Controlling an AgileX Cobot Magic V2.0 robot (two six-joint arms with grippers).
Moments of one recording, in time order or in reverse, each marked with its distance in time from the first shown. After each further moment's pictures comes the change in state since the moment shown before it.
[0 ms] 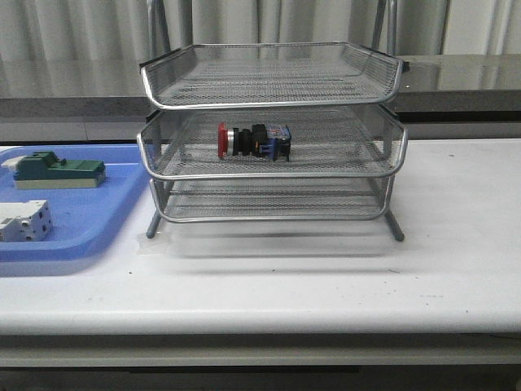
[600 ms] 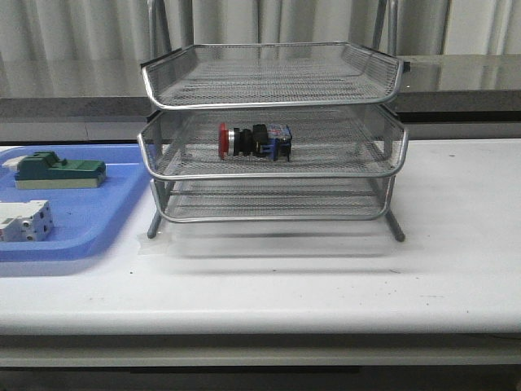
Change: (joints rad) left arm 0.015 -0.208 0.163 0.003 -0.069 -0.030; right arm 0.000 0.000 0.000 0.000 -0.002 0.000
